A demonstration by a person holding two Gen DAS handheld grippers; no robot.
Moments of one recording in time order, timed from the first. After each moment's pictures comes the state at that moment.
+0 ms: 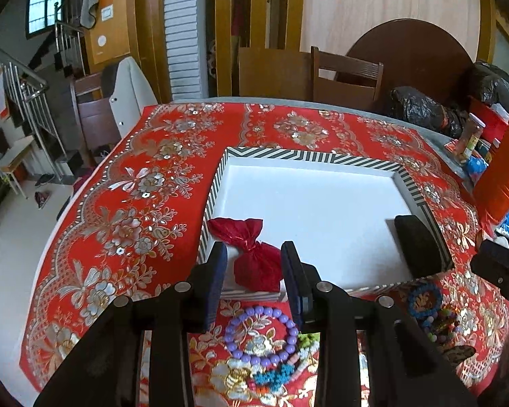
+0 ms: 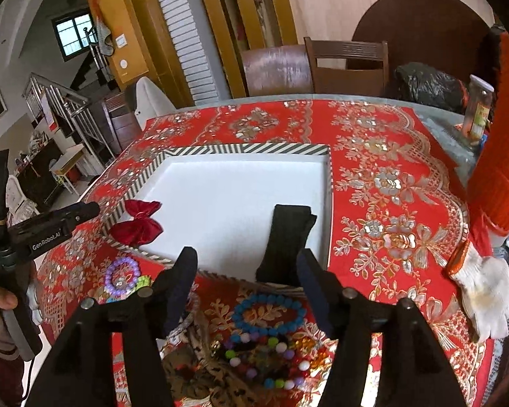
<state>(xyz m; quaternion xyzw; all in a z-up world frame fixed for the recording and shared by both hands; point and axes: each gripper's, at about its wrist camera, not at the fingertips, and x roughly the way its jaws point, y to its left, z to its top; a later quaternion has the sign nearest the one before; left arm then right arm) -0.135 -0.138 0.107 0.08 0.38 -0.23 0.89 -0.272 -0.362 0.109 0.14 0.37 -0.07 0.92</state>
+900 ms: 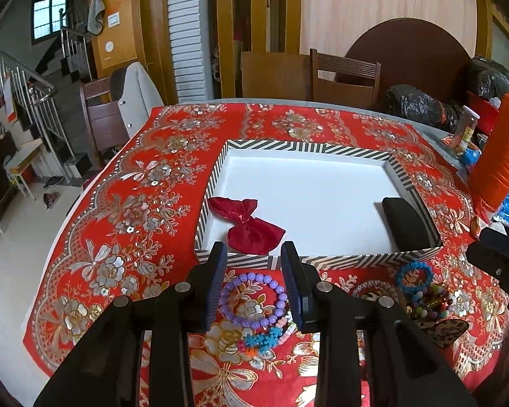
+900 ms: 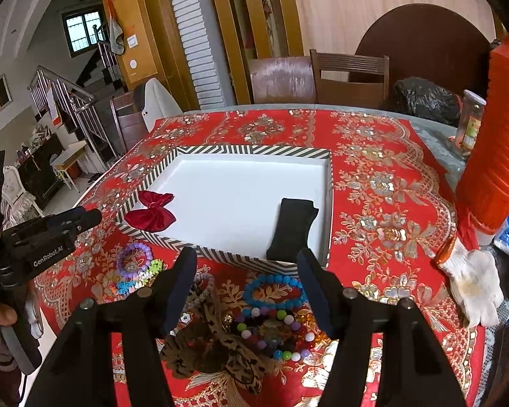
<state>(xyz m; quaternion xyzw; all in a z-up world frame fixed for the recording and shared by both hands) -0.179 -0.131 0.110 0.09 0.37 -0.22 0.90 -0.301 -0.341 0.117 0.12 0.36 -0.07 0.92</state>
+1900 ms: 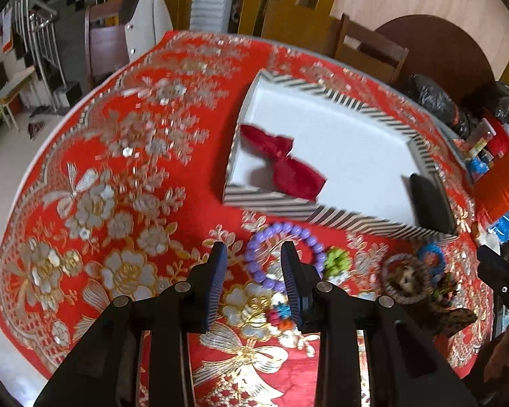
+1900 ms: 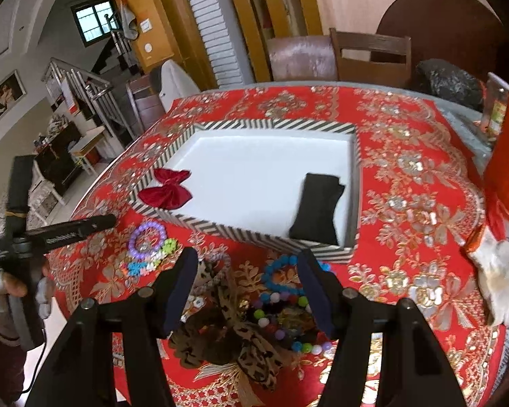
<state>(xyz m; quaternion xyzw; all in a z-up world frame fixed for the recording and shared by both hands) -0.138 -0.088 0.050 0.01 0.49 -0.21 0.84 -0.287 -0.337 0.090 0.15 0.40 0.01 0.90</state>
